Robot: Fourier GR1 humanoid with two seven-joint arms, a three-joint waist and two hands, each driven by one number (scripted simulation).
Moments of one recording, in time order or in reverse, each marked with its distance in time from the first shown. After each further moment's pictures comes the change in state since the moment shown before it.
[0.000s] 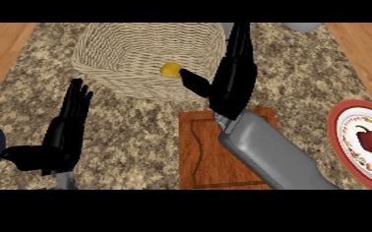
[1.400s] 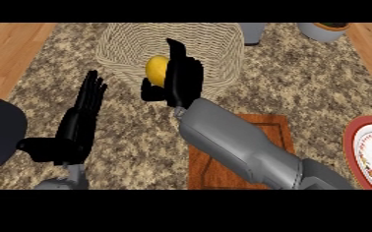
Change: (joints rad) left arm -0.063 -0.008 -0.056 0.012 -0.008 -0.011 0.017; right arm -0.292 0.129 0.264 0.489 -0.486 0.049 -0.135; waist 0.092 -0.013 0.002
